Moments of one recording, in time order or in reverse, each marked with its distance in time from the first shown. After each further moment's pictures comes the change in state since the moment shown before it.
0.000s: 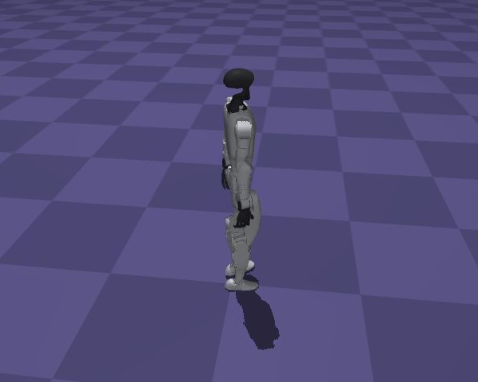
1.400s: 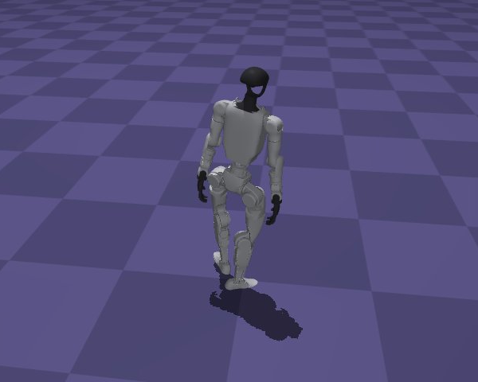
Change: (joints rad) left arm 0.033 0.001 0.082 0.047 -0.089 0.013 0.047; right arm -0.035 -0.031 0.046 -0.014 -0.048 0.006 -0.048; waist 0.151 -0.092 0.082; left_leg -0.082 0.142 0.629 0.256 -0.196 0.110; right_leg 0.026 -0.175 -0.550 -0.006 -0.091 -0.026
